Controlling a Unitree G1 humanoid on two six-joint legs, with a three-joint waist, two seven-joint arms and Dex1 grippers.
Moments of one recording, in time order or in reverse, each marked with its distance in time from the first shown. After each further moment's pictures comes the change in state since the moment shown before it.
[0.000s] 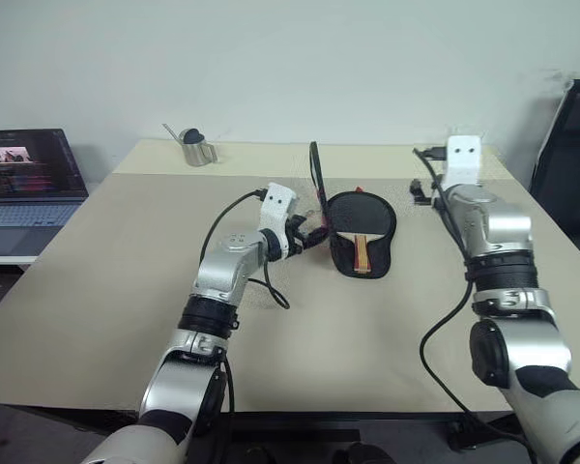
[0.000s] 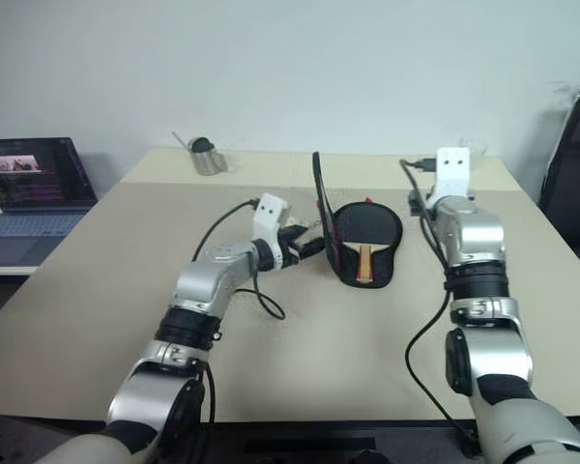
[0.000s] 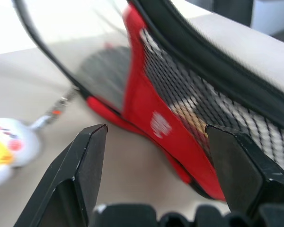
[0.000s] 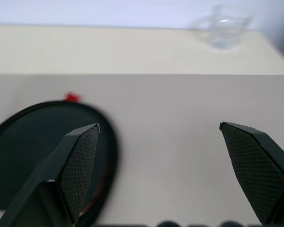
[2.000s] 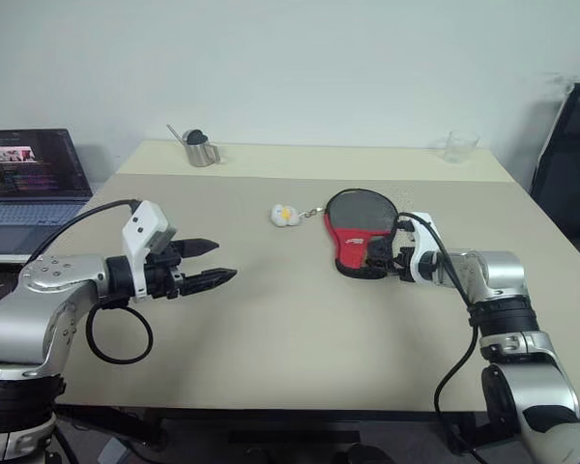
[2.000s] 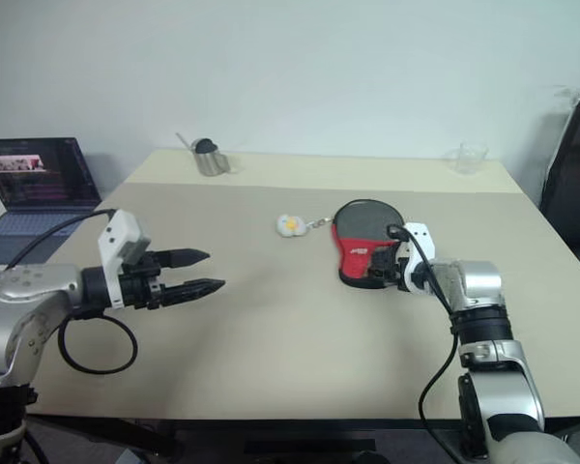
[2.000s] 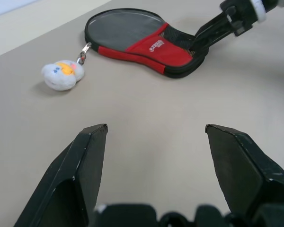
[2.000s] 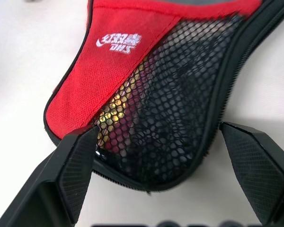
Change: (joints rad) left arm 0.494 0.657 0.288 -0.623 -0.288 0.128 -0.450; right arm 0.253 0.025 0.127 -0.082 0.234 0.274 0.446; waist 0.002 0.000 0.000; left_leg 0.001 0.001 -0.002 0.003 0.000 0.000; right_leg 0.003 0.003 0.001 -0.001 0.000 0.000
